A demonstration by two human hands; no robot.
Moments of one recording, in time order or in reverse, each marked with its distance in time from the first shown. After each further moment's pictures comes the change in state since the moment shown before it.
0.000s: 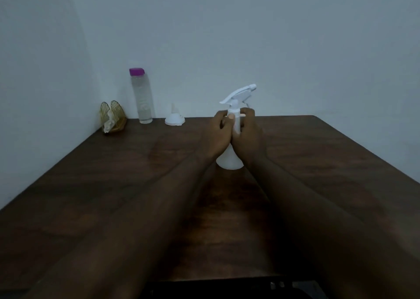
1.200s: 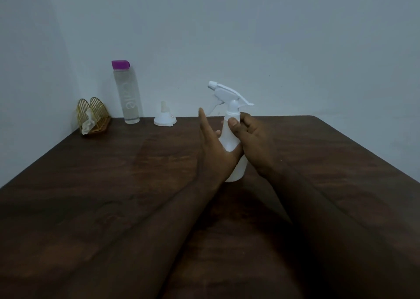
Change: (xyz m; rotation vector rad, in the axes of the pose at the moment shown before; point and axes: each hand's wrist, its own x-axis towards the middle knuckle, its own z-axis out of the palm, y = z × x) left_hand -0.011 -0.036 0.021 0.077 0.208 0.126; right_hand 0.006 -0.005 -0.015 0.525 -0.281 0.125
